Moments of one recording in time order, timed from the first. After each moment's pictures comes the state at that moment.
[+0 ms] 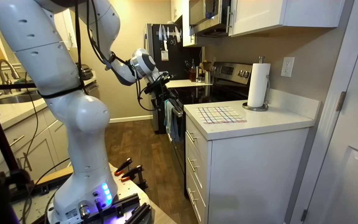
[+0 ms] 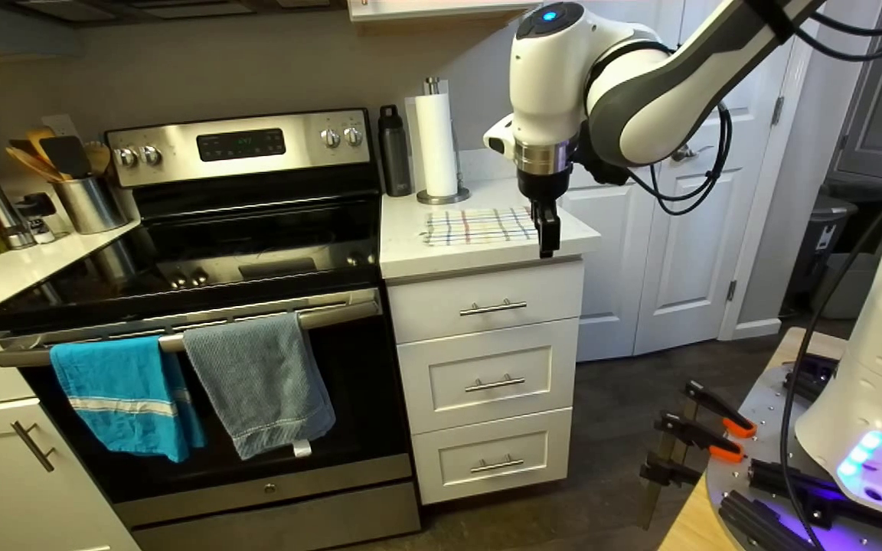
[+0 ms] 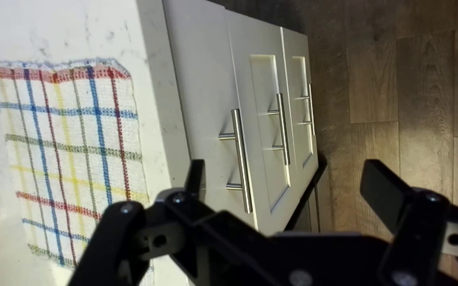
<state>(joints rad) 0.08 -0.27 0.21 -2.60 -0.63 2.42 -0.05</state>
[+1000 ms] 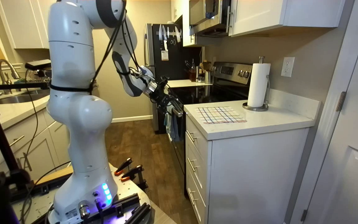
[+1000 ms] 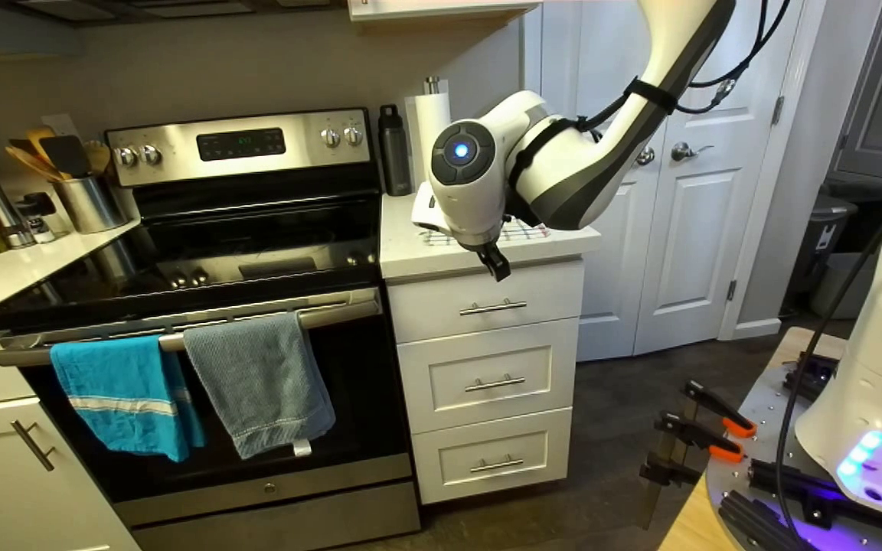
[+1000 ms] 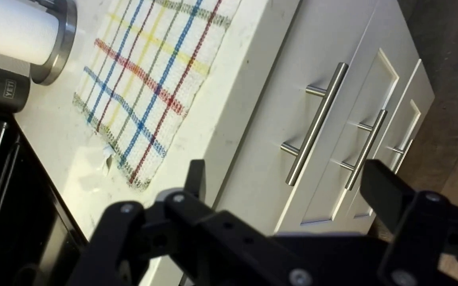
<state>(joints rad) 0.20 0.14 0.28 -2.31 -1.27 2.21 0.14</state>
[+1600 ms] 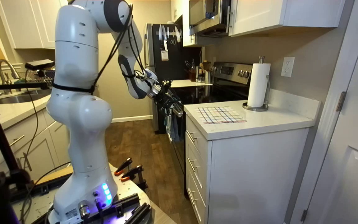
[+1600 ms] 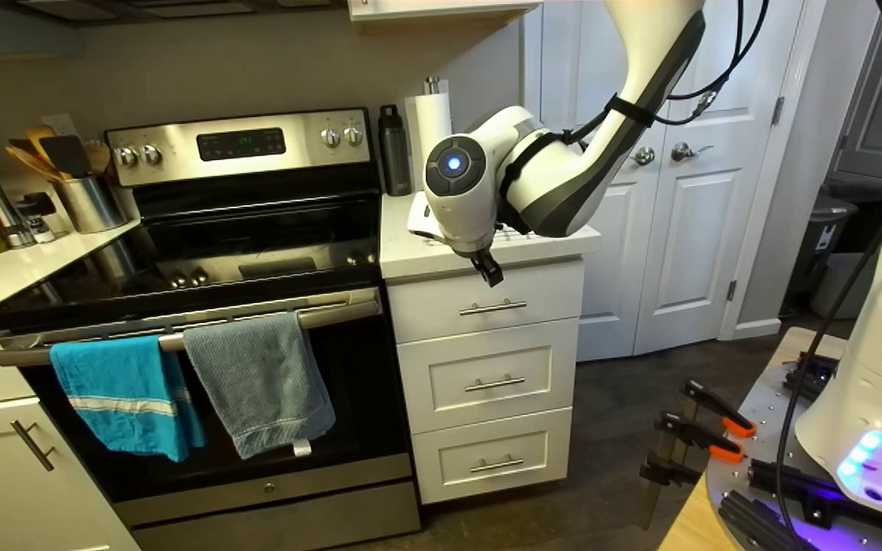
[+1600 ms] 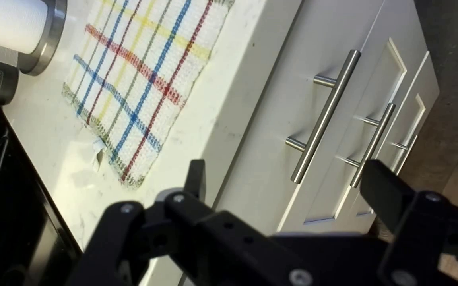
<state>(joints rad) 0.20 0.21 0.25 -2.26 -1.31 2.24 0.15</state>
